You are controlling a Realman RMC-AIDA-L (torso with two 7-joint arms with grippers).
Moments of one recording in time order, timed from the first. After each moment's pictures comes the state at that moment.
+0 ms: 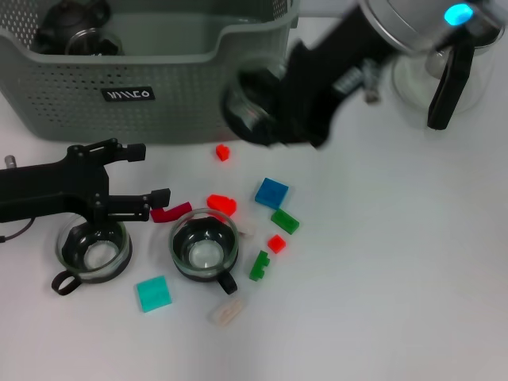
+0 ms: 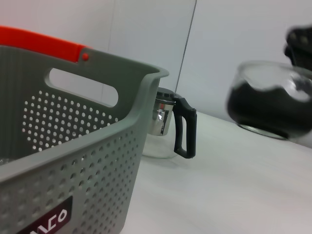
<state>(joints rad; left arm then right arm) -0.40 -2.04 0.45 0.63 2.14 1.68 -1.20 1.05 2.10 -1.35 -1.31 -2.32 -1.77 2.23</state>
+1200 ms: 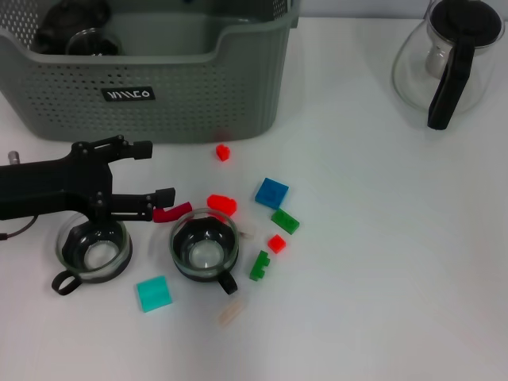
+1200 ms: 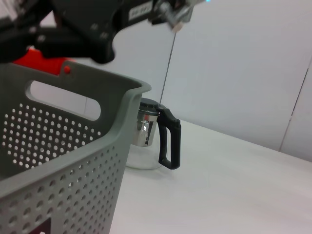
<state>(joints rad) -0.41 -2.04 0.45 0.64 2.14 1.73 -1.21 1.25 2.11 -1.55 -0.55 -1.86 -0.58 1.57</state>
